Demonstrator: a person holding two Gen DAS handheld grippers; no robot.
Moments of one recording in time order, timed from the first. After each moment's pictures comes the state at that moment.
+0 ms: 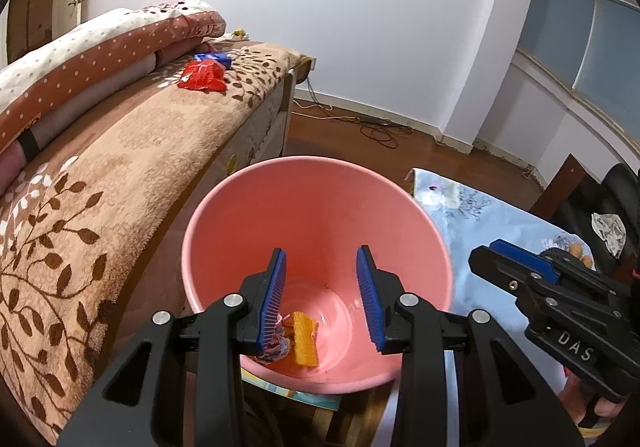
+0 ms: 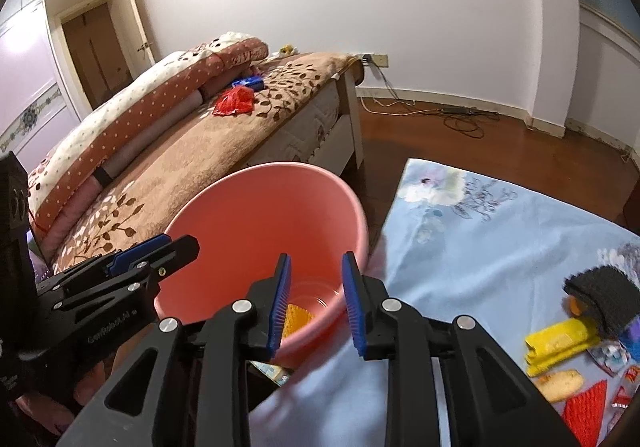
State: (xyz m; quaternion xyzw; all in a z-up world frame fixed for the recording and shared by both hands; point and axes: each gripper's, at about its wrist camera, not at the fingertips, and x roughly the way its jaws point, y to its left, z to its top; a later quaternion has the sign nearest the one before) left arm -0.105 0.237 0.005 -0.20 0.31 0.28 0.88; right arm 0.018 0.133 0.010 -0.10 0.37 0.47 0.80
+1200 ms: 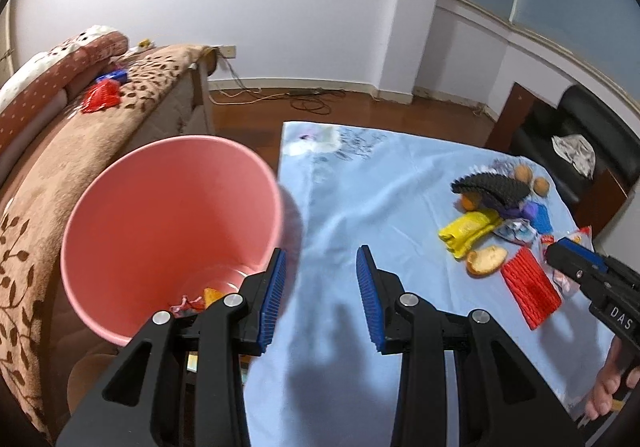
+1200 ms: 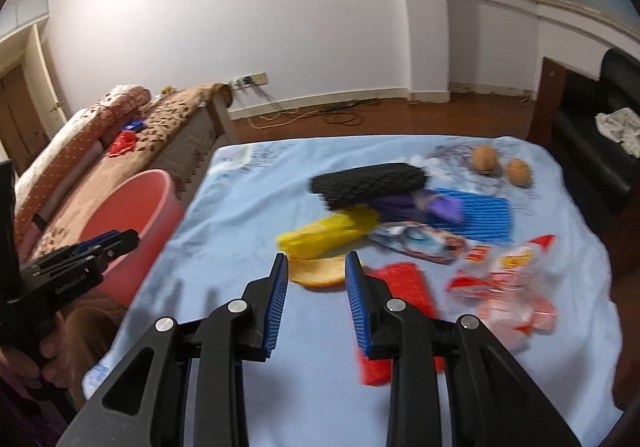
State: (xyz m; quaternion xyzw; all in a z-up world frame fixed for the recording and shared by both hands) left arm -0.038 0.124 -0.005 -0.13 0.36 0.18 0.91; right arm 0.053 -0.083 -0.001 -0.04 0.37 0.30 0.88
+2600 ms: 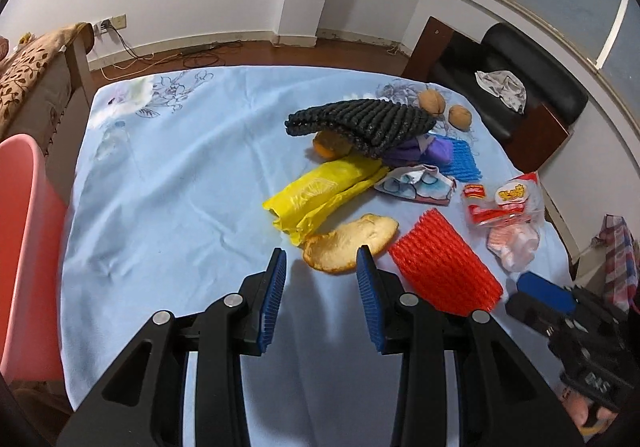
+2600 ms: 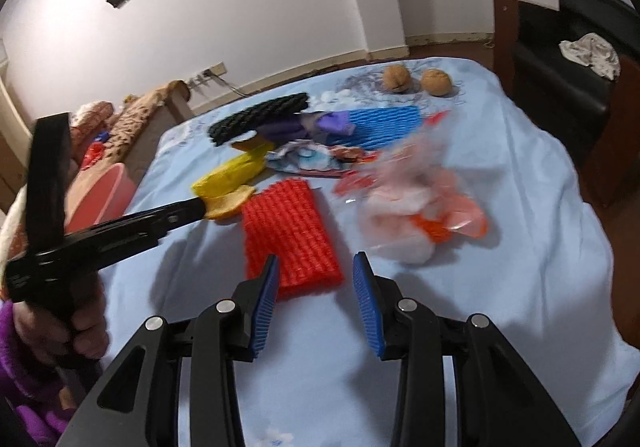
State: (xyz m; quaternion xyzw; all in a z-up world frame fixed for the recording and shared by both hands) left arm 0.059 0.040 -0.055 -0.13 0.44 0.00 0.89; right arm 0.057 -0.170 -0.045 0.03 0.44 0.27 0.86
